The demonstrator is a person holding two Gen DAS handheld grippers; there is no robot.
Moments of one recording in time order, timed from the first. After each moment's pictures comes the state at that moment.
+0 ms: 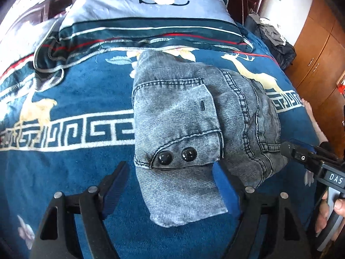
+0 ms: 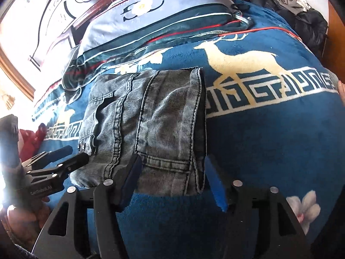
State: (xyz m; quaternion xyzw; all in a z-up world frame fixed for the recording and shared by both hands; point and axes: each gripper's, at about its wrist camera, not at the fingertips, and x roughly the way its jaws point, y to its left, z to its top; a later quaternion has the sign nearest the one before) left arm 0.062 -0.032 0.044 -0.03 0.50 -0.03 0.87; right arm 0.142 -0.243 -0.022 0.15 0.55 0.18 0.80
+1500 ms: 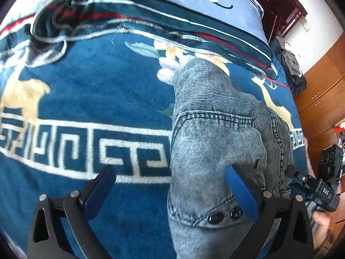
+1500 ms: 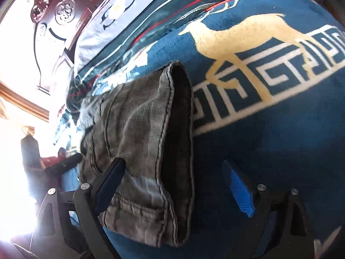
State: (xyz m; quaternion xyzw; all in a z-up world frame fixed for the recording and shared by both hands) left arm 0.130 0.036 0.011 -0.17 0.53 -0.04 0.83; right arm 0.201 -0.269 -0.086 0.29 0.57 0.21 0.74
